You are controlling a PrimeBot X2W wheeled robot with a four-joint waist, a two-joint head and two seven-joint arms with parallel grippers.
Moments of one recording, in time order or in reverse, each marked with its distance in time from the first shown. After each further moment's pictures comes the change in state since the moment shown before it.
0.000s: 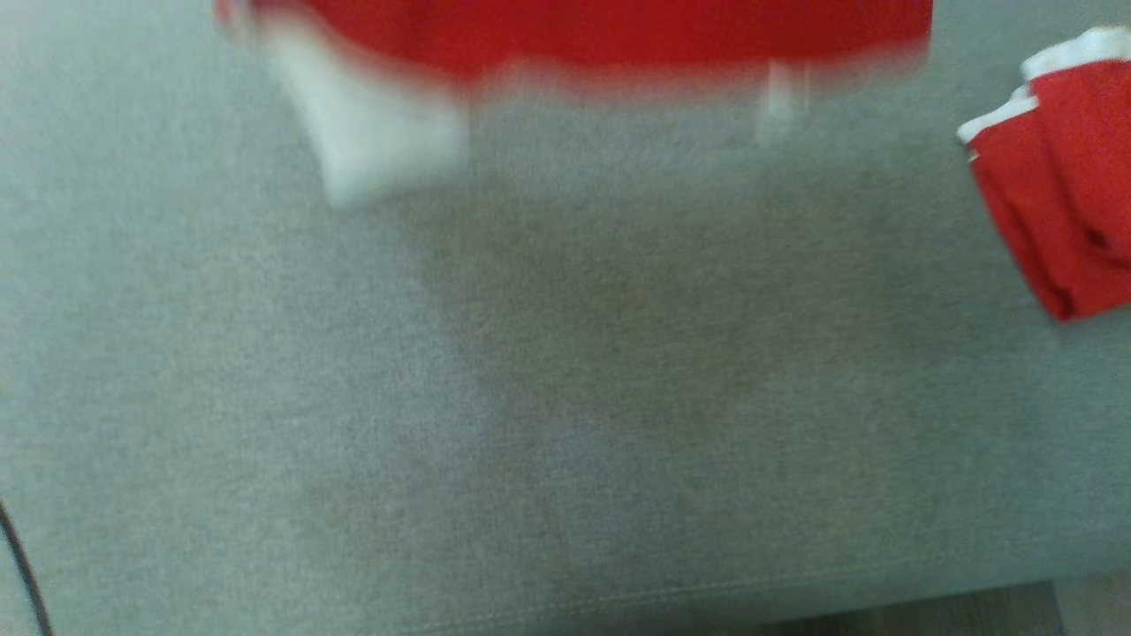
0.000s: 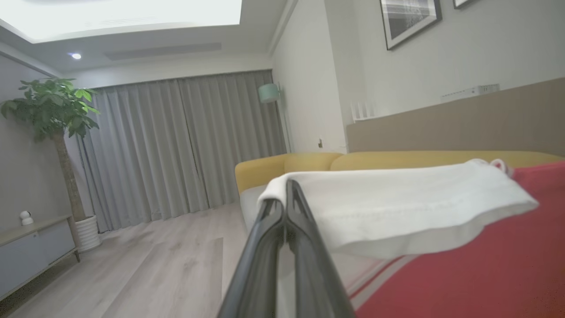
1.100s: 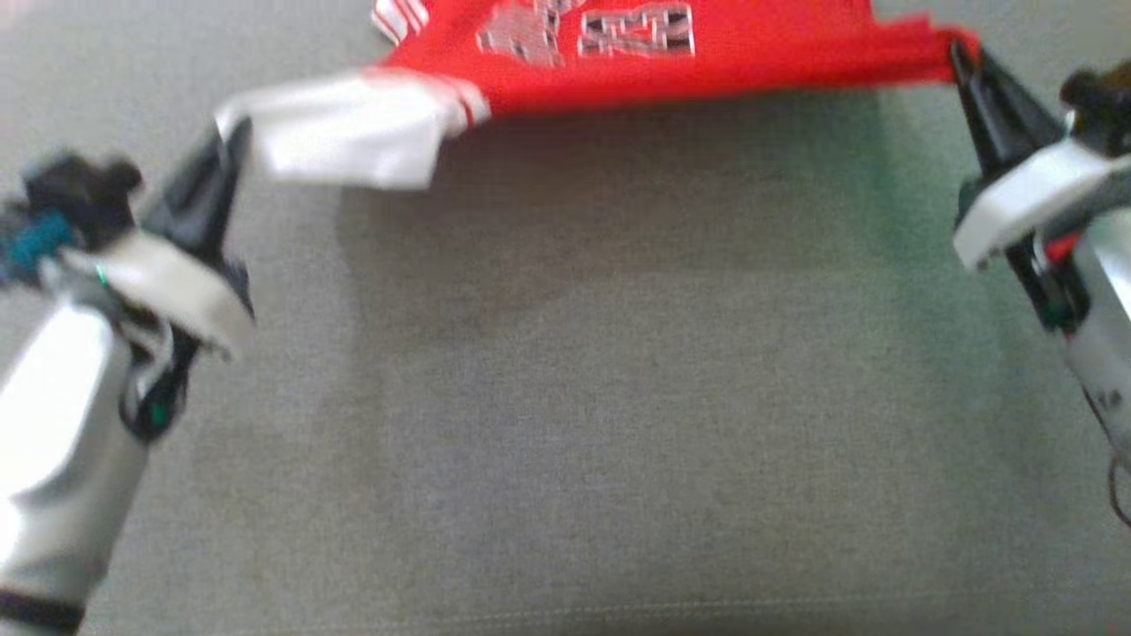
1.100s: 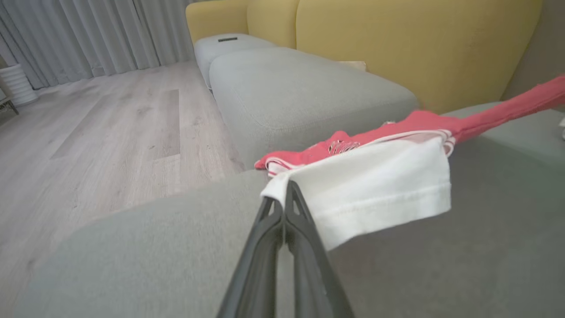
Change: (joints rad) left arm 0.604 -0.027 -0.216 0.131 -0.056 -0.043 -0.267; right arm 0.357 -0.061 0.360 0.325 0.223 0.000 -0.242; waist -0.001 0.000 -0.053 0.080
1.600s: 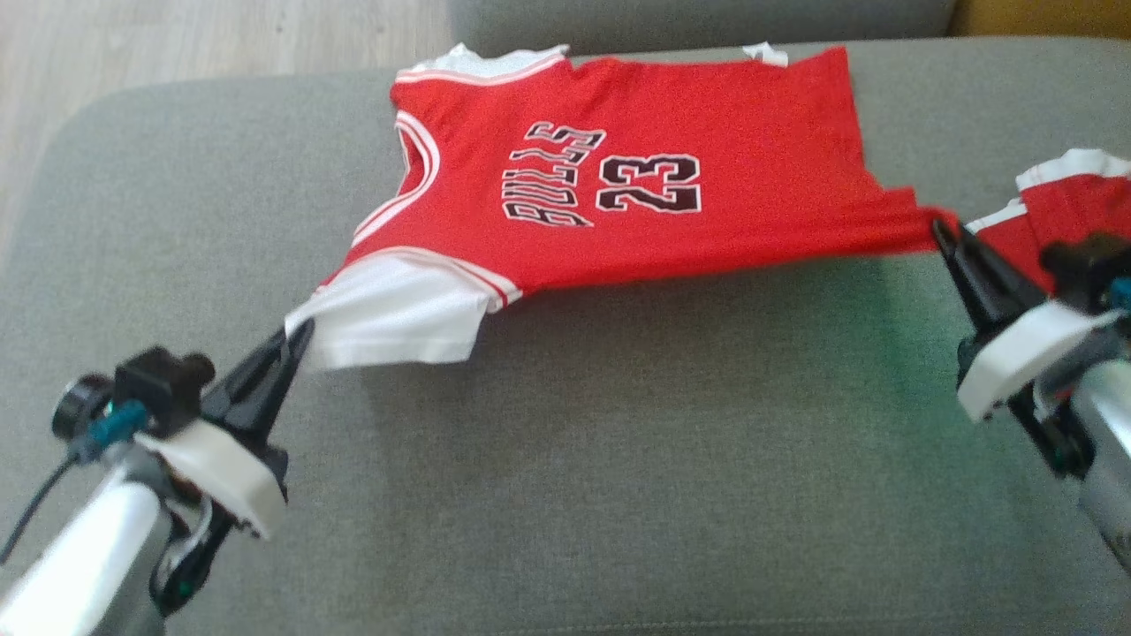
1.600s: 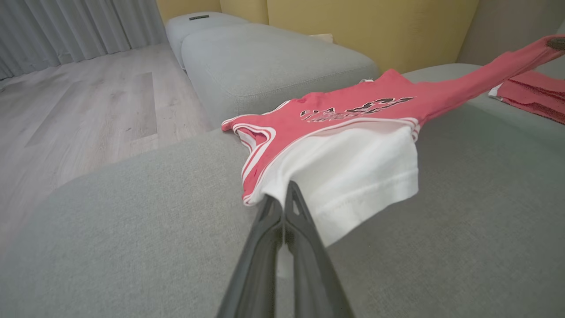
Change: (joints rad) left arm 0.332 0.077 -0.062 -0.186 0.003 0.017 0.001; right arm 0.283 -0.108 0.059 -0.154 0.092 0.000 0.013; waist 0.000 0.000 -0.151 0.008
